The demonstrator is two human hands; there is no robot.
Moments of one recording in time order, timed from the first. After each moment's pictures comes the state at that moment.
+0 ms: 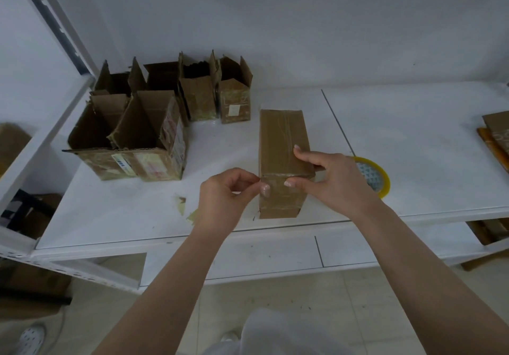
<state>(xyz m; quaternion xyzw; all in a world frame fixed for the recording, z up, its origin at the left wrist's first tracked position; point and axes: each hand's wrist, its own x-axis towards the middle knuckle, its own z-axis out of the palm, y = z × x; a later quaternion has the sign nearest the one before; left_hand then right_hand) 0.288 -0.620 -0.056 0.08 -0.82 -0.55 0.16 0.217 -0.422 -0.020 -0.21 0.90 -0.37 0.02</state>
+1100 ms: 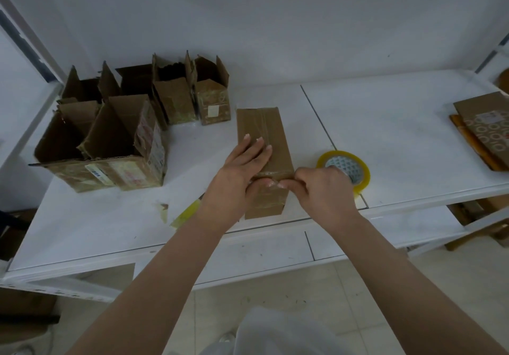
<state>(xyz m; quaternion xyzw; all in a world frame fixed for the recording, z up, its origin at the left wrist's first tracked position) 0.260 -0.596 -0.032 -0.16 -0.93 -0.30 0.15 0.232 -0.412 -0.044 -0.25 0.93 -0.21 -0.19</state>
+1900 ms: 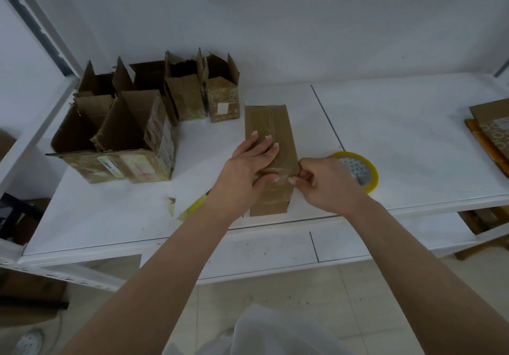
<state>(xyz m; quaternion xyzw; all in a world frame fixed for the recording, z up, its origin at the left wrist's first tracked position) 0.258 -0.595 -0.025 -0.13 -0.93 -0.31 0.13 0.203 -0.405 -0.040 -0.28 0.92 -0.26 -0.02</state>
